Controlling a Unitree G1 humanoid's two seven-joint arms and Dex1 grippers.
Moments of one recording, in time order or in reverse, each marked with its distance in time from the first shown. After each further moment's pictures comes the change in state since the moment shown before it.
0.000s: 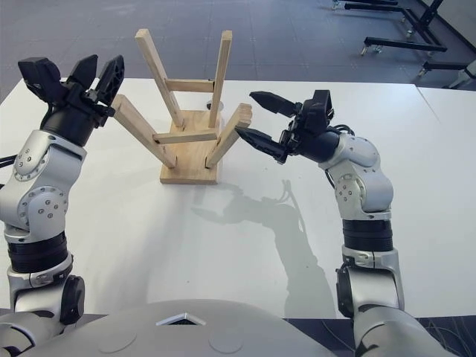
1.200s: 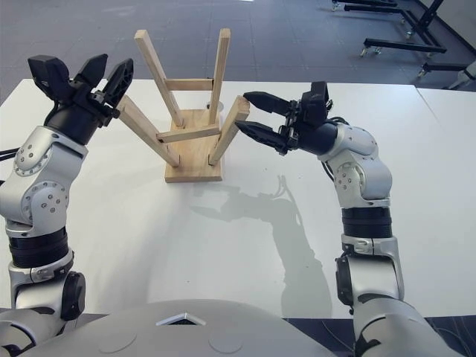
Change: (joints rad) left arm -0.028 0.000 0.003 0.048 0.056 0.005 -0.135; right arm -0.095 -0.008 0.024 0.111 0.017 0.023 0.090
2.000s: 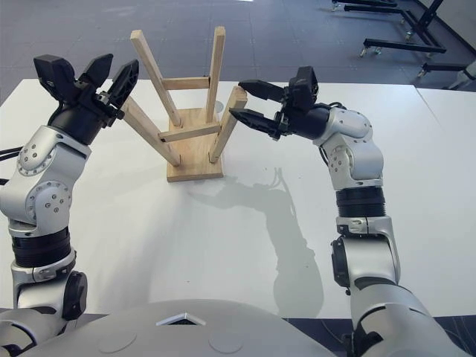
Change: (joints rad) left arm -0.003 -0.012 -0.014 -0.001 0.027 -0.001 -0.015; right arm -0.123 0.010 0.039 0.154 -0.114 -0.075 -0.002
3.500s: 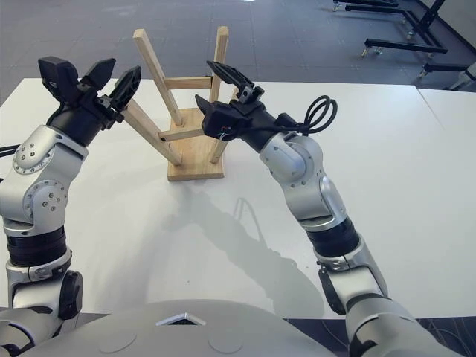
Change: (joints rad) left arm -0.004 0.031 0.004 0.008 0.029 0.034 -0.045; right arm 0.133 0.066 0.349 -0.569 -1.023 -0.099 -0.765
